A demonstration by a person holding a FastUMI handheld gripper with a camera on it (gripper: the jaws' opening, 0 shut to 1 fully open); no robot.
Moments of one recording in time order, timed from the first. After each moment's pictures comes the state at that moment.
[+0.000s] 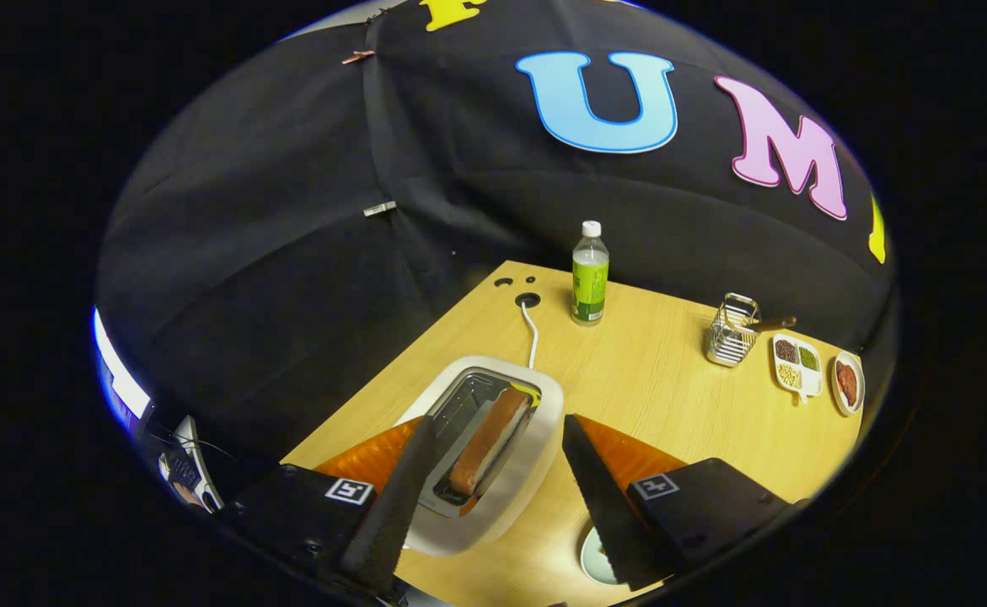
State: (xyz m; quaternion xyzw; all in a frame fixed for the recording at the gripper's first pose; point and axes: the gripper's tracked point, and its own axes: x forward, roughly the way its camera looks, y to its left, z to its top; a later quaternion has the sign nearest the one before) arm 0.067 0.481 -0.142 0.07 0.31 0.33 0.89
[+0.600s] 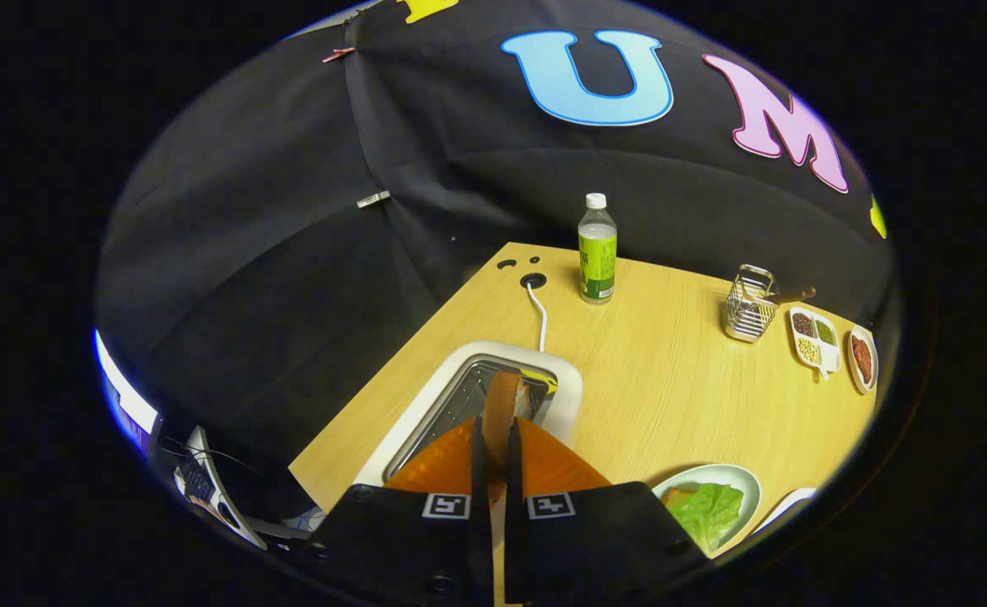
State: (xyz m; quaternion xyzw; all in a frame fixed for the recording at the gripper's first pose) arm 0.061 0.493 -0.140 0.10 0.31 0.34 0.88
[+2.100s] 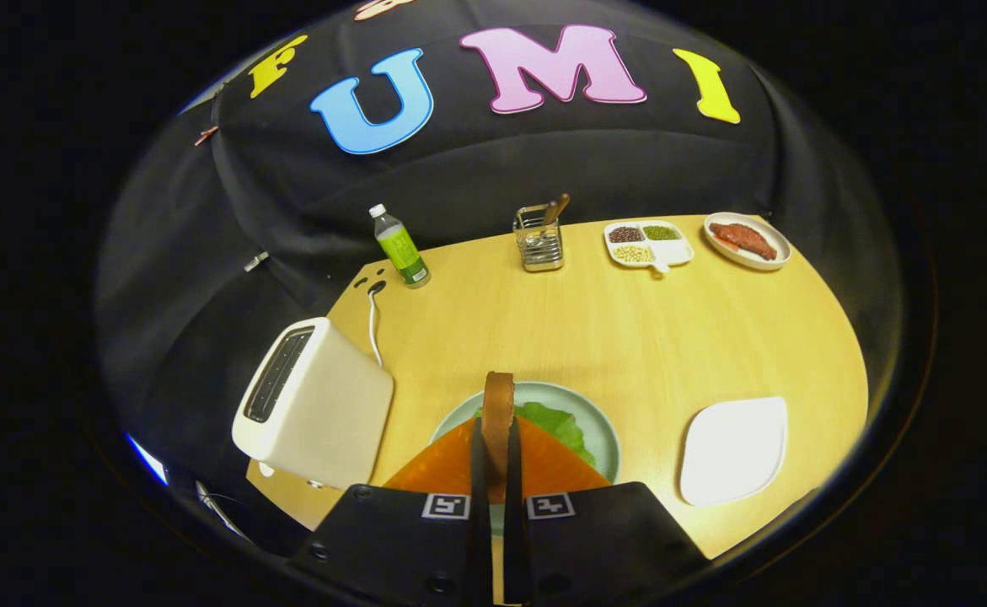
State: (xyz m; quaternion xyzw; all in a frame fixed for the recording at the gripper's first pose) arm 0.052 0.279 -0.243 0.23 0.34 0.18 0.89
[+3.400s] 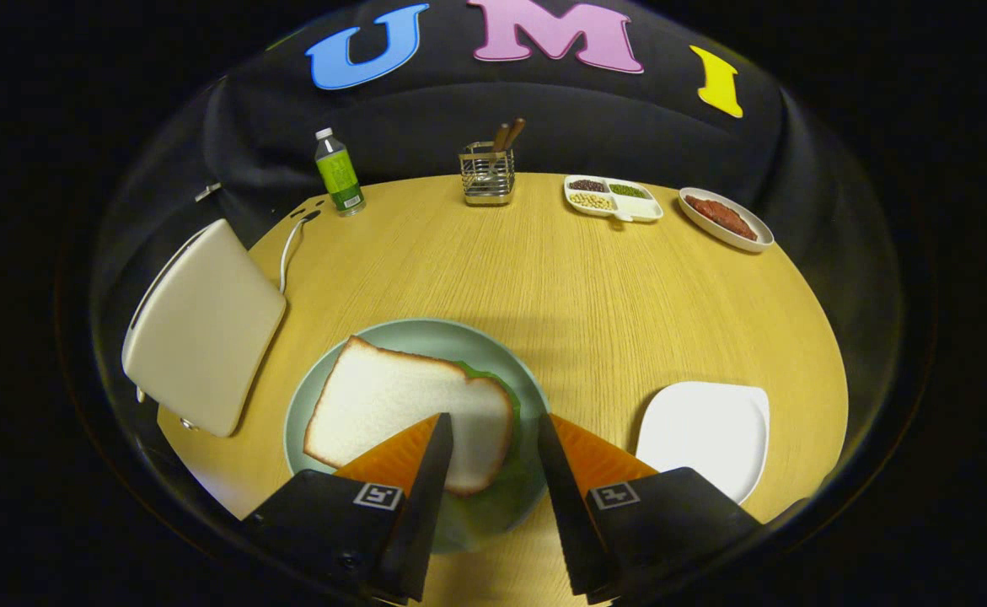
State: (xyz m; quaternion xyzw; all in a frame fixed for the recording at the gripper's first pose) arm 0.055 0.213 -0.364 0.06 0.40 0.12 0.91
